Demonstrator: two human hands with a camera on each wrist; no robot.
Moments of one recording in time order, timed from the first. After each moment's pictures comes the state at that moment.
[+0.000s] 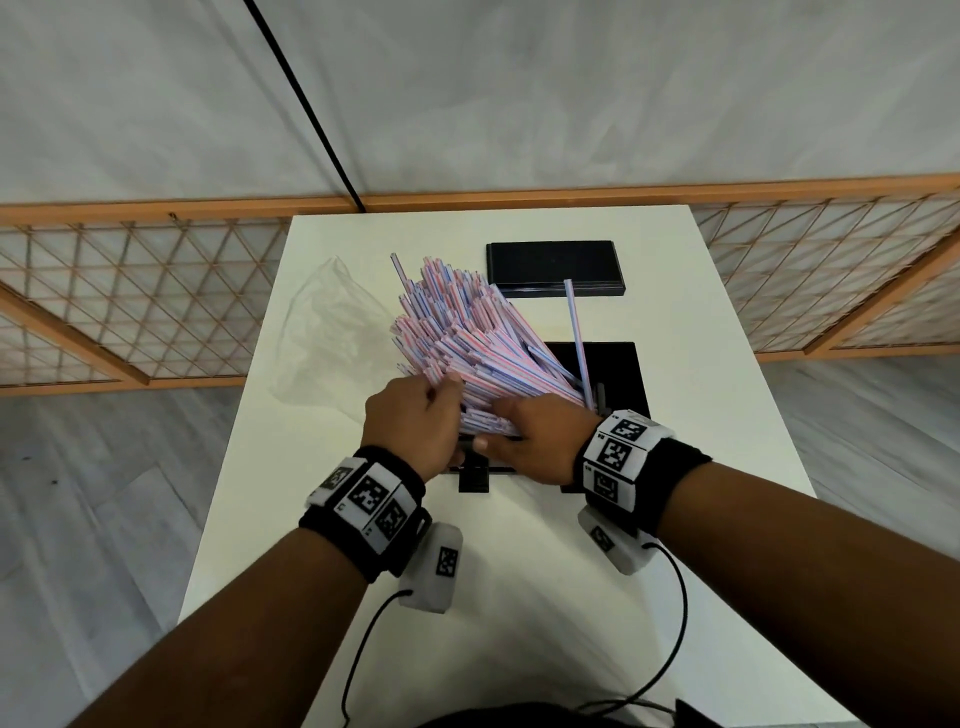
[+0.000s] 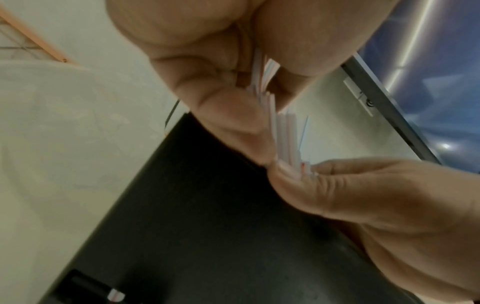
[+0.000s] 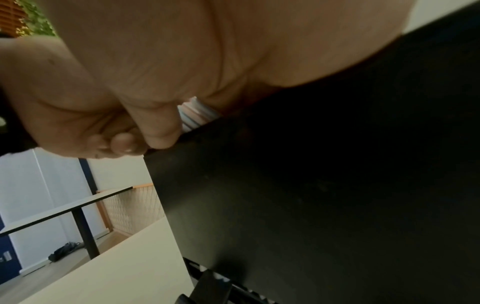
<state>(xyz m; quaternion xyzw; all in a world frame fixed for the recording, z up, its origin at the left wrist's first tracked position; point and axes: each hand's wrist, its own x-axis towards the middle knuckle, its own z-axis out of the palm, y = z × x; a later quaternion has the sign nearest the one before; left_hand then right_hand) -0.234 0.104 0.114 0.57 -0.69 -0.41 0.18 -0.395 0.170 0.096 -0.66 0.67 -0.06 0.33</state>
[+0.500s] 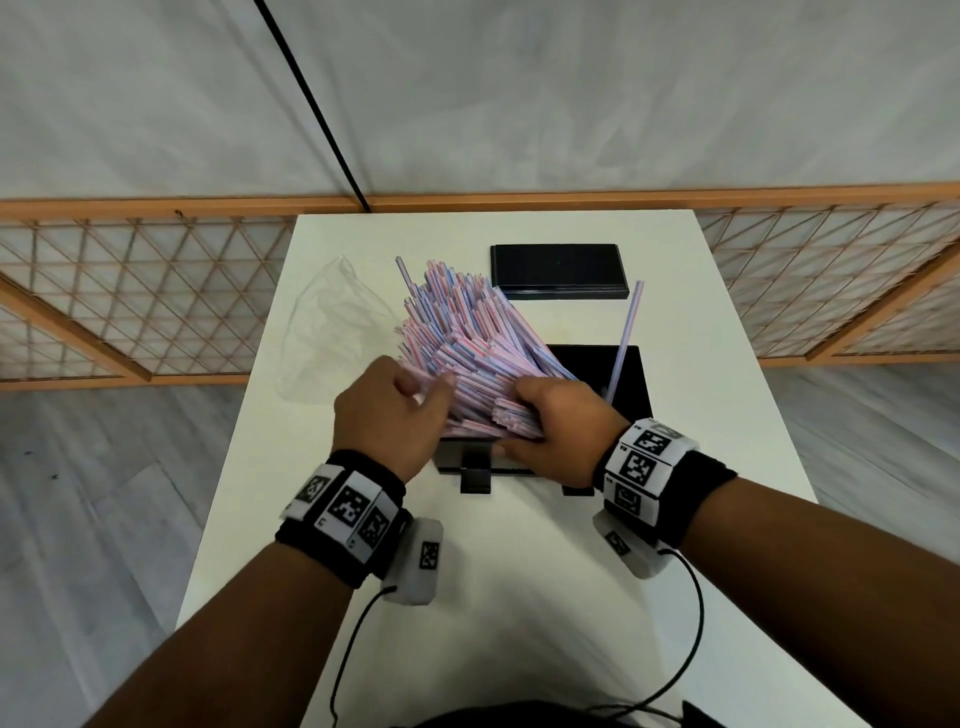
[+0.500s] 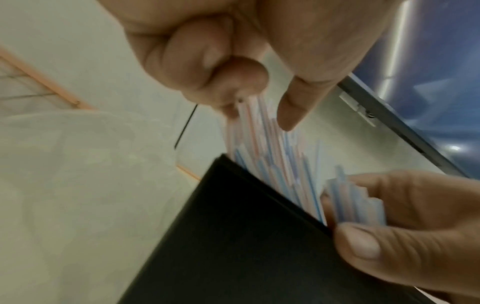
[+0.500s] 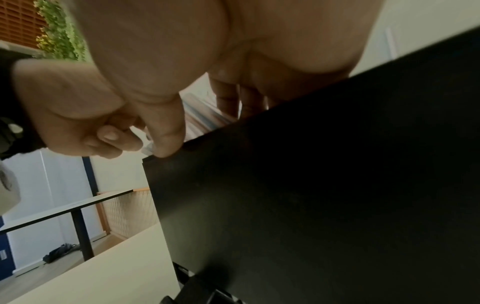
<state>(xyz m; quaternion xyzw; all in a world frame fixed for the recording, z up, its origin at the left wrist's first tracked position) -0.219 0.103 0.124 0.62 -0.68 -0.32 0.22 -0.408 0.177 0.098 -0.66 0.69 -0.15 0.26</state>
